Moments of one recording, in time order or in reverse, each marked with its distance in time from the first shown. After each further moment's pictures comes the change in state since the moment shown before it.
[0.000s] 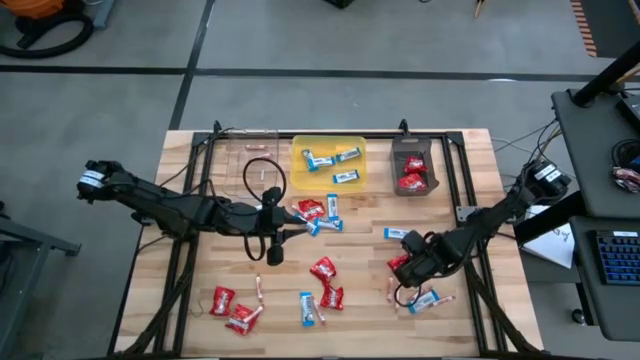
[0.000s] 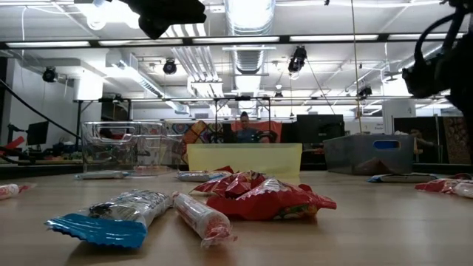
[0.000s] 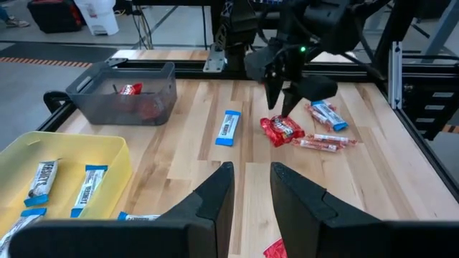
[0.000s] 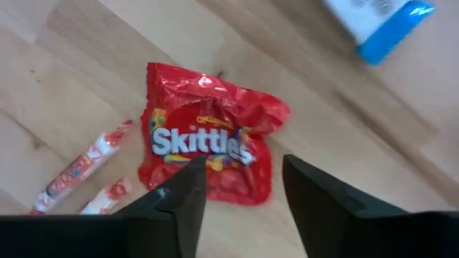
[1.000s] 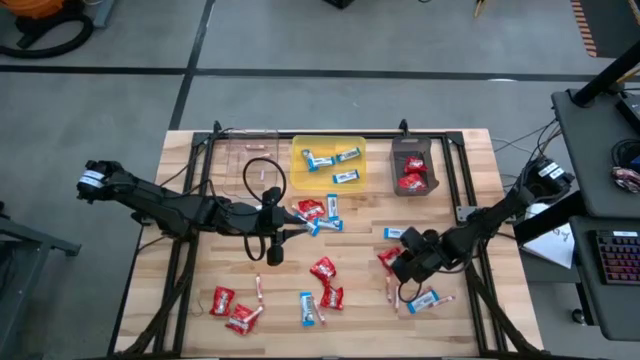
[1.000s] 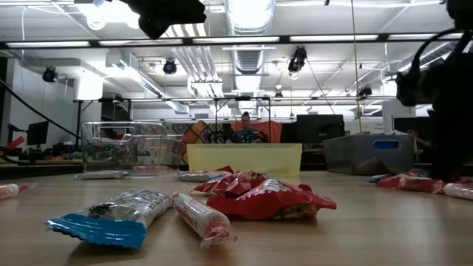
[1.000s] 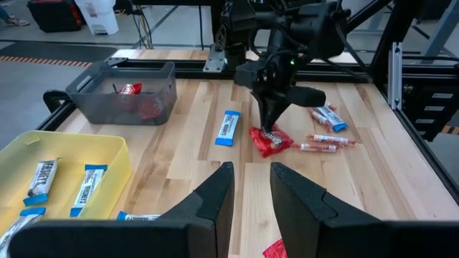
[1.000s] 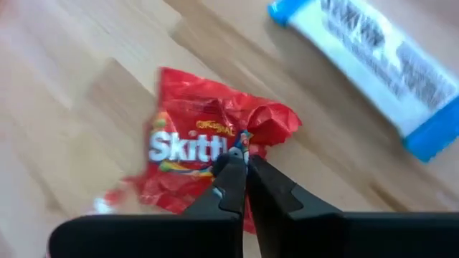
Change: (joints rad) left arm 0.000 0.000 0.000 0.000 0.000 -0.005; right arm -0.007 -0.054 -0.192 0.333 0.207 -0.090
